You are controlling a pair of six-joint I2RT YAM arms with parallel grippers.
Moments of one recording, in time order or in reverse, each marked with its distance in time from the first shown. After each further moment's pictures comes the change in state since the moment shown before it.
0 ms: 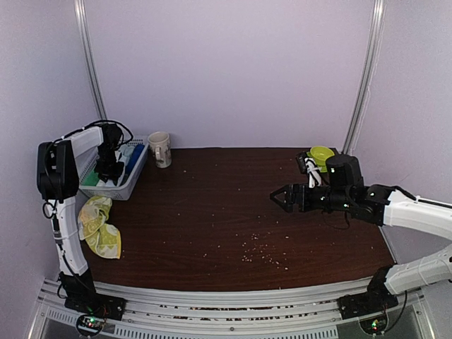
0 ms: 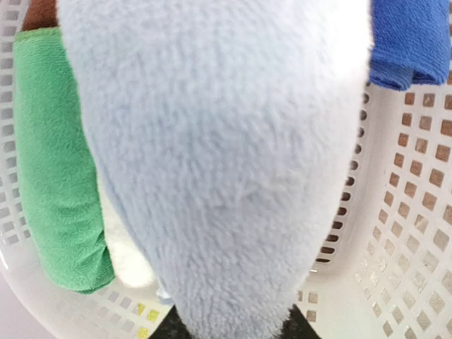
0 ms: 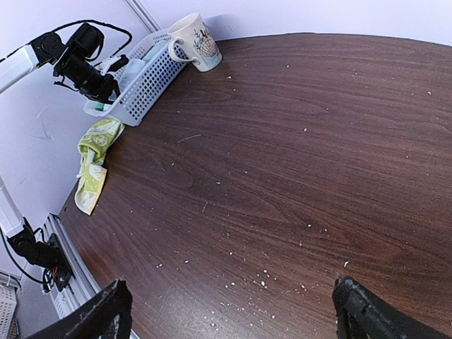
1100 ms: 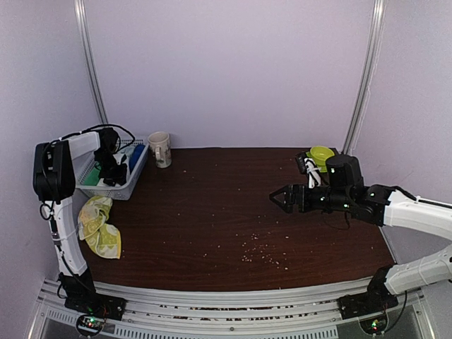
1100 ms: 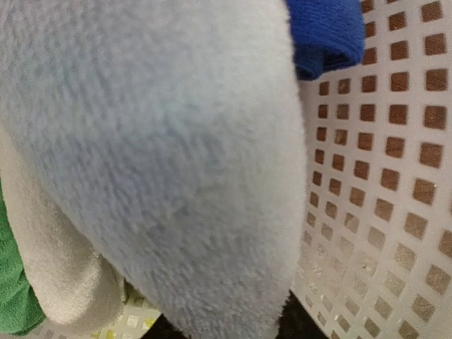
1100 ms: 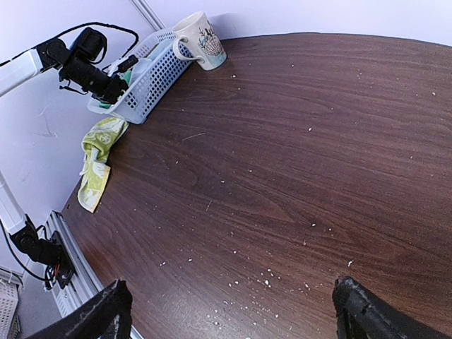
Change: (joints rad) left arm 0.029 -0.035 -0.117 0.135 0.269 0.053; right arm 0.006 -0.003 0.000 0.000 -0.008 -0.002
